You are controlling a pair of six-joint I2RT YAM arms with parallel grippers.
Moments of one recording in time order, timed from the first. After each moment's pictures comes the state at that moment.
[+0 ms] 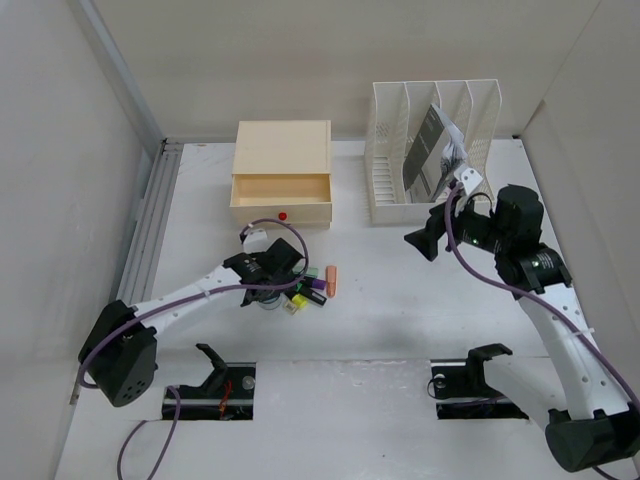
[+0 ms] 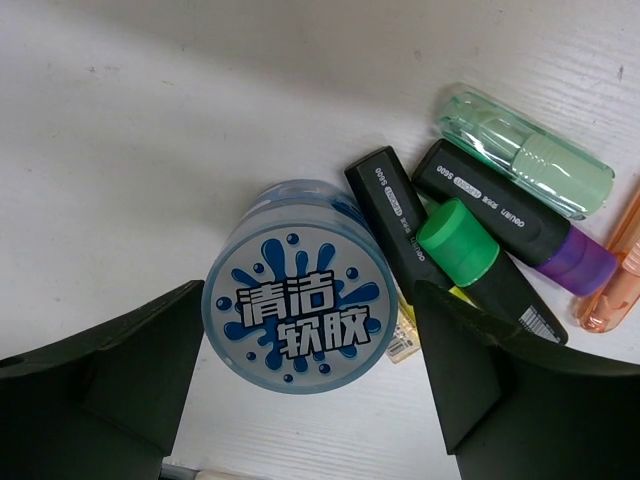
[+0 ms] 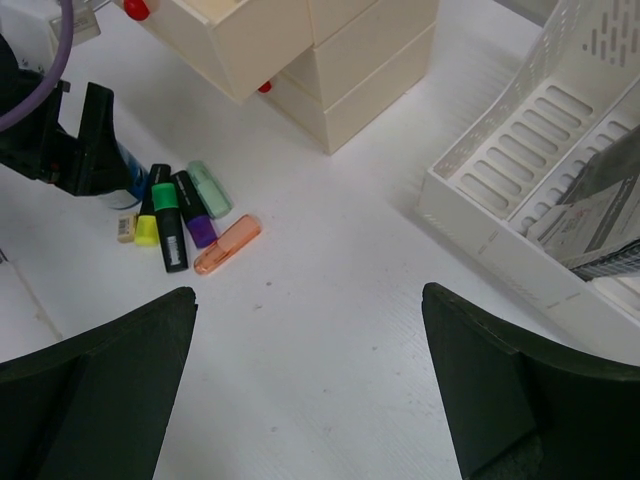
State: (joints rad) left arm -0.76 1.23 0.75 -0.75 -0.48 -1.00; right arm 0.20 0.89 0.97 -0.45 -0.61 -0.14
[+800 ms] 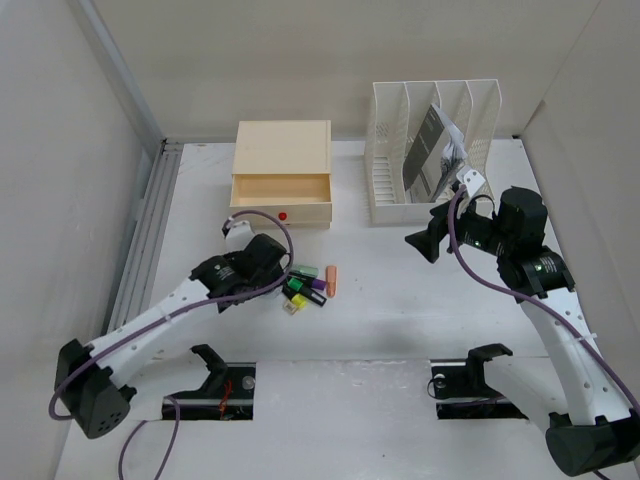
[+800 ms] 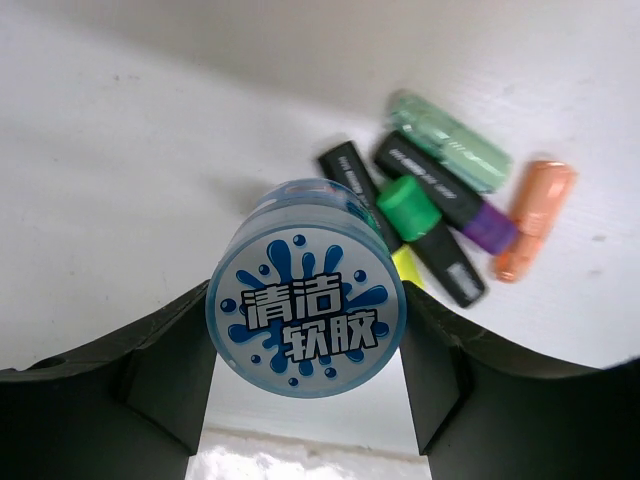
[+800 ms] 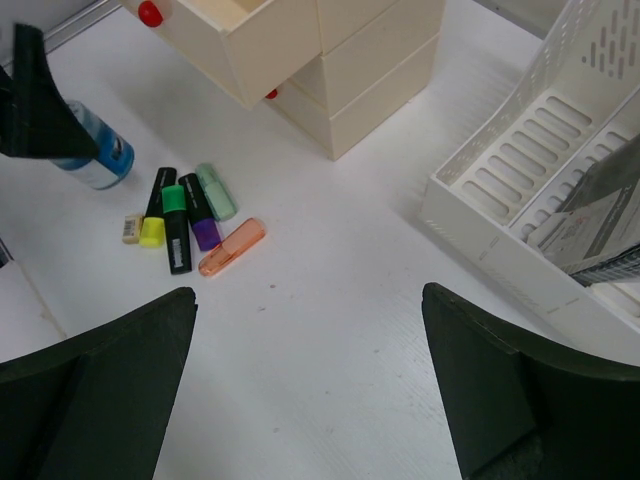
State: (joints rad) left arm -0.76 1.06 0.79 -0.85 -0.46 -1.02; right arm 0.20 0.86 0.97 -0.45 -0.62 -0.14
